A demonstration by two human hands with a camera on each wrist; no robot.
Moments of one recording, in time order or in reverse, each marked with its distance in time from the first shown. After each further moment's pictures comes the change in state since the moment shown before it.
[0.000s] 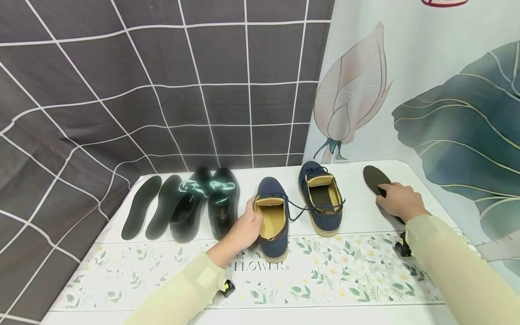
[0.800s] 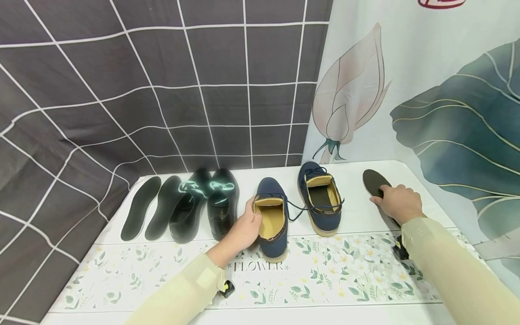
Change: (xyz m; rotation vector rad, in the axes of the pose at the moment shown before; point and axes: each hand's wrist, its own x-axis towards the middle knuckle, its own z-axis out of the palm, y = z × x) left_hand 0.000 -0.001 0.000 -0.006 -0.006 0.007; right_hand -0.010 -0.009 0.000 -0.077 0.054 0.026
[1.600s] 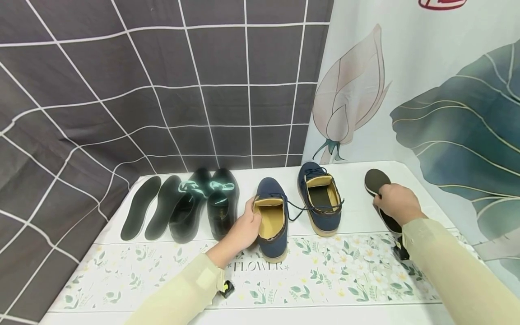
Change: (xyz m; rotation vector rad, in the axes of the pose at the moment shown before) left_hand 0.000 -0.001 0.001 -0.003 0.014 -0.009; right_hand 0.001 -0.007 -0.007 0.015 0.047 -0.130
